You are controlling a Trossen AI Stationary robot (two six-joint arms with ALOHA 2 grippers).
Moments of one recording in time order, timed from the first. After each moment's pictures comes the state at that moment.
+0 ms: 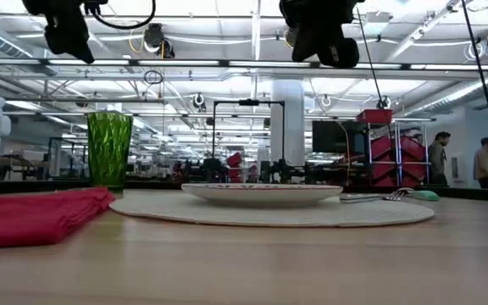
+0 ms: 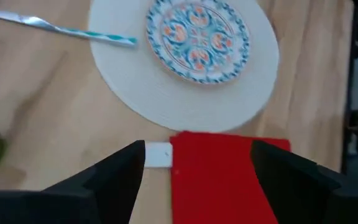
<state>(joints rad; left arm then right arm) 0.03 0.81 0.94 -1.02 0.09 -0.44 -0.03 1.55 1.40 -0.83 -0.16 0.64</state>
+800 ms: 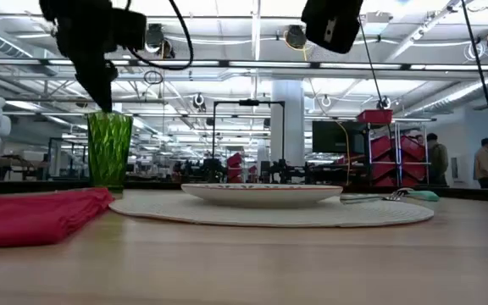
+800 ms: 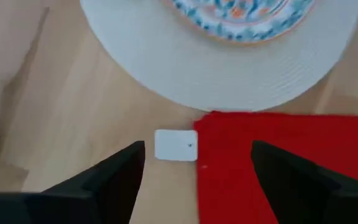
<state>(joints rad) -0.02 1.20 0.94 -0.97 0.01 -0.35 0.24 1.55 1.31 -0.61 -0.11 0.41</state>
